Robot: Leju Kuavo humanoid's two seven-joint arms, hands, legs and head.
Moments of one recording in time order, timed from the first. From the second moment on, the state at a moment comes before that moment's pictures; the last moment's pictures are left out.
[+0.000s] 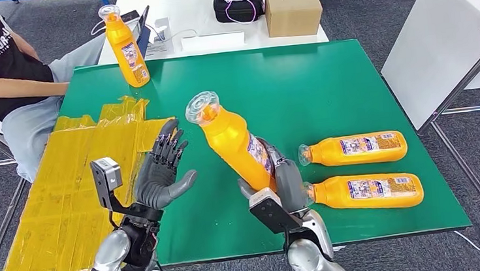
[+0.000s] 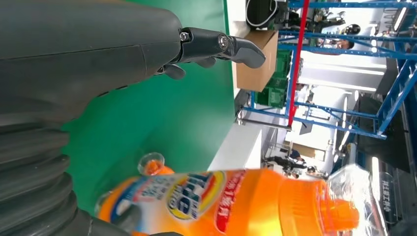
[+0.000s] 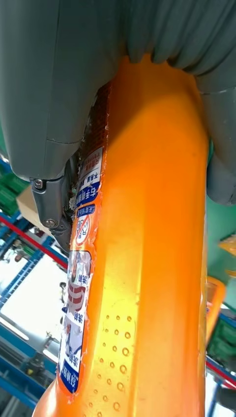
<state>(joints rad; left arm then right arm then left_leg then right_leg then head) -0.19 -0.05 -0.36 -1.49 0.32 -0.09 -0.16 -0.14 0.15 0.48 -1.29 0.45 -0.38 -0.34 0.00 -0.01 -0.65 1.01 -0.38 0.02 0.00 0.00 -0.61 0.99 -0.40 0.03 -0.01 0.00</state>
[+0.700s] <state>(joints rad) -0.26 -0.04 -0.44 -1.46 0.34 -0.09 -0.16 -0.21 0.20 0.64 -1.18 0.45 -0.33 -0.36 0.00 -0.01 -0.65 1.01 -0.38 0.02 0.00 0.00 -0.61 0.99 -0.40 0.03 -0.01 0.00</state>
